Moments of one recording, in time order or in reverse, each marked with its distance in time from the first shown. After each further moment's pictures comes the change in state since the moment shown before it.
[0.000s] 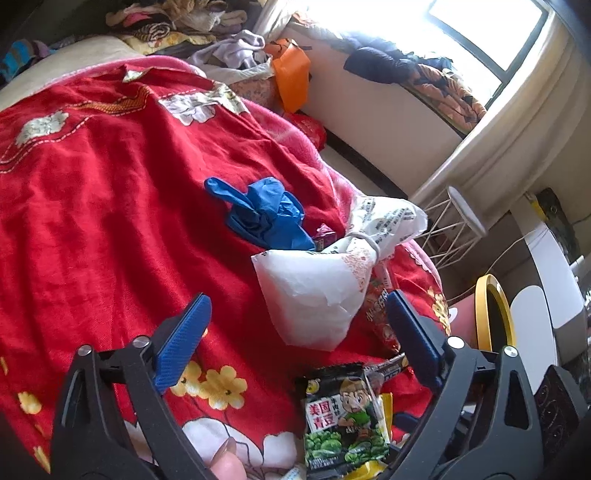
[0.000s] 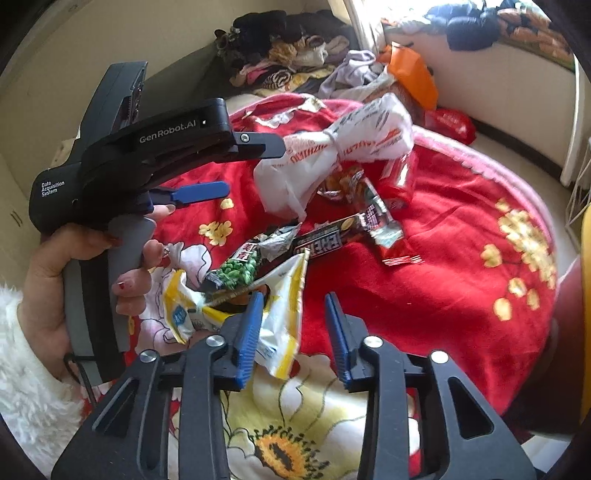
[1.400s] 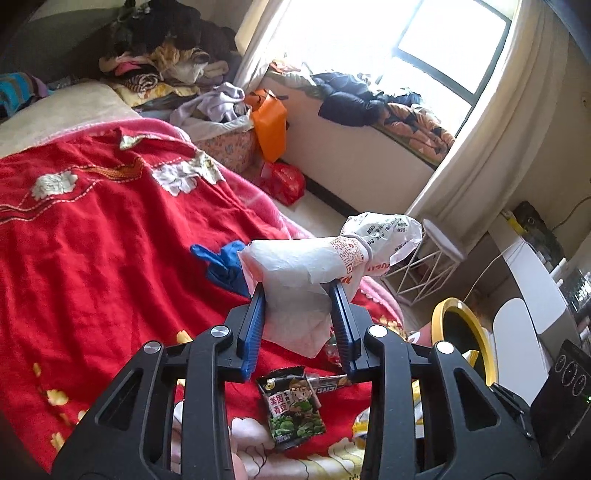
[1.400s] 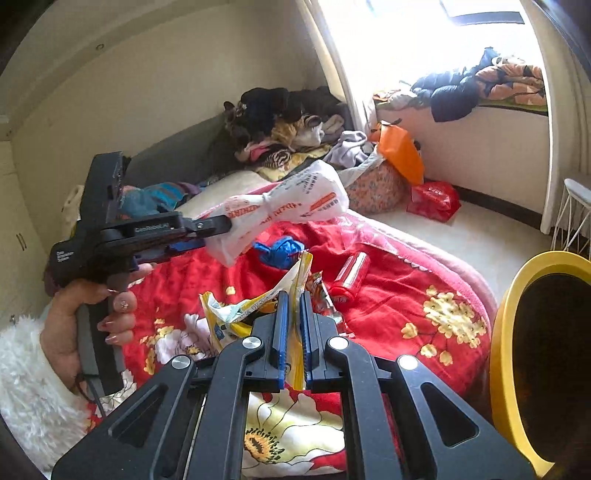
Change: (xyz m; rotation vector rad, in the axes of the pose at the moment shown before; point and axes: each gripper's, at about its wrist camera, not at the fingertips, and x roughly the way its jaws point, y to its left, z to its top) left arm -0.075 -0.040 0.003 0.065 -0.198 -0.041; right arm -0.115 -0.024 0.006 -0.036 -0.348 -0.039
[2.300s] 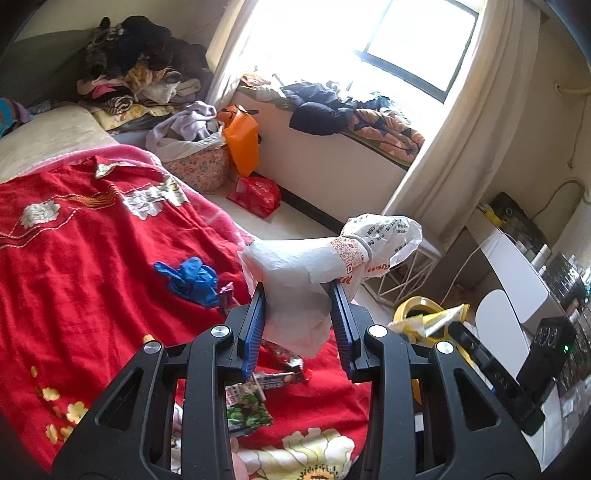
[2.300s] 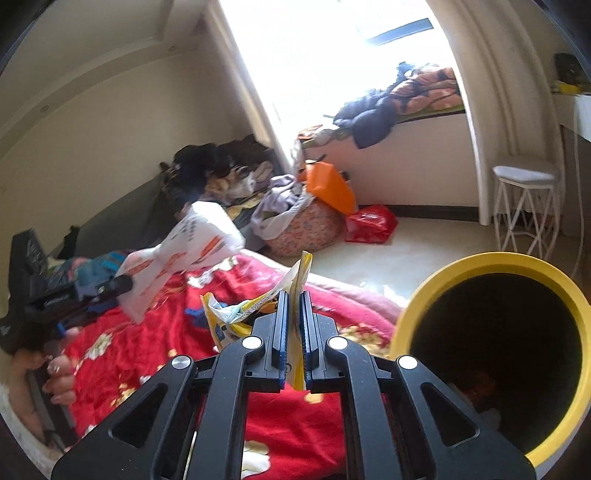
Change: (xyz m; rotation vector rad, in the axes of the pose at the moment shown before) left arm -0.025 -0.049 -0.001 0.077 -0.036 -0.068; right arm -0.045 -0.074 0.009 0.206 -0.194 -0.224
